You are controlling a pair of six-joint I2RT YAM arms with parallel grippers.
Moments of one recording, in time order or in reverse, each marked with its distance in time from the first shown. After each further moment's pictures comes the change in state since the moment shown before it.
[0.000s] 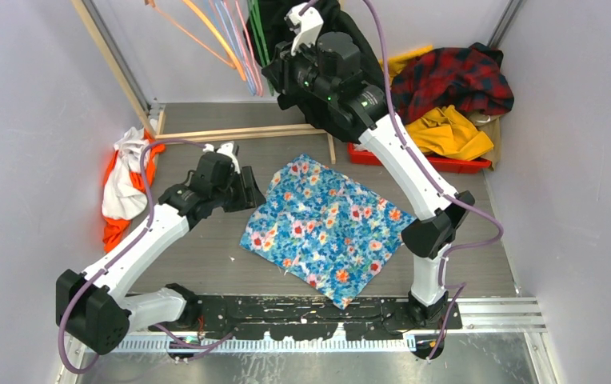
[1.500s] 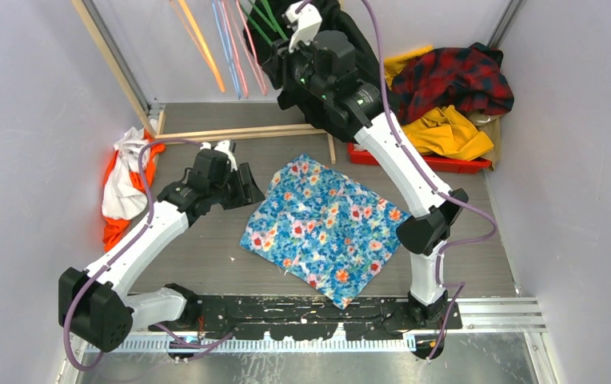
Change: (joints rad) left arm 0.051 0.018 0.000 0.026 0.052 0.001; right arm 0.021 0.052 0.063 -0.026 0.089 -0.029
